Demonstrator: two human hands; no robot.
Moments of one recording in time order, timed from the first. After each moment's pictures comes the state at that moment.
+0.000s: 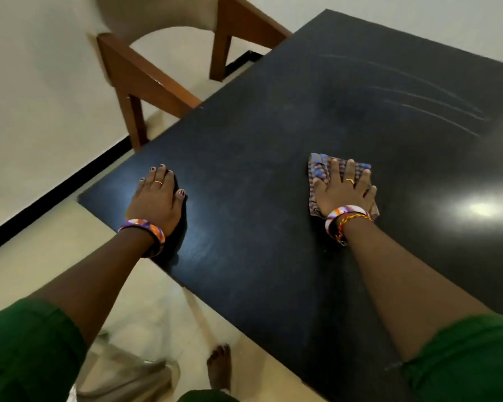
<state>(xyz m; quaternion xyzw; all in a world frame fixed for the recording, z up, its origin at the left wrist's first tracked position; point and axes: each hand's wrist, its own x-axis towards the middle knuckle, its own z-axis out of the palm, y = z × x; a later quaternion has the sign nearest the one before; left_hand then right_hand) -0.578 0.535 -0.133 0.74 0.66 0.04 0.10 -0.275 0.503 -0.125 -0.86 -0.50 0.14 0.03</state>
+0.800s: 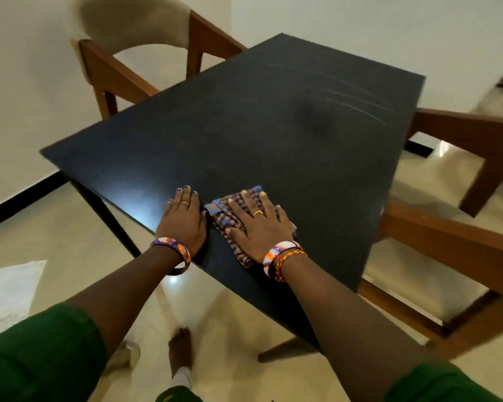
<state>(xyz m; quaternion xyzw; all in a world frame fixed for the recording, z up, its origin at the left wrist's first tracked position) -0.438 0.352 -0.137 0.76 0.64 0.06 0.13 -0.277 0.314 -0.126 -0.65 -0.74 0.16 0.02</state>
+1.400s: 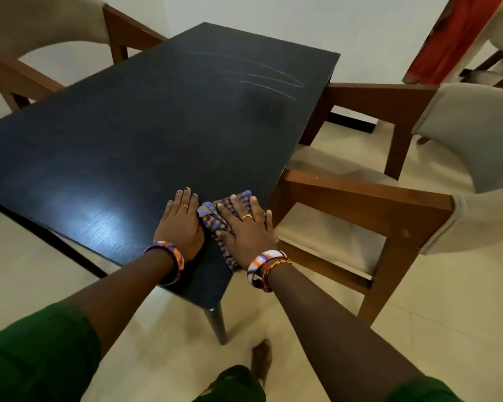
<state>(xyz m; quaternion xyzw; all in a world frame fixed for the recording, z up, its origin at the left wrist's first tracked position) -0.270 0.260 -0.136 0.81 0.56 0.02 0.14 -0.135 0.199 -0.129 -0.71 -0.67 0.21 0.09</state>
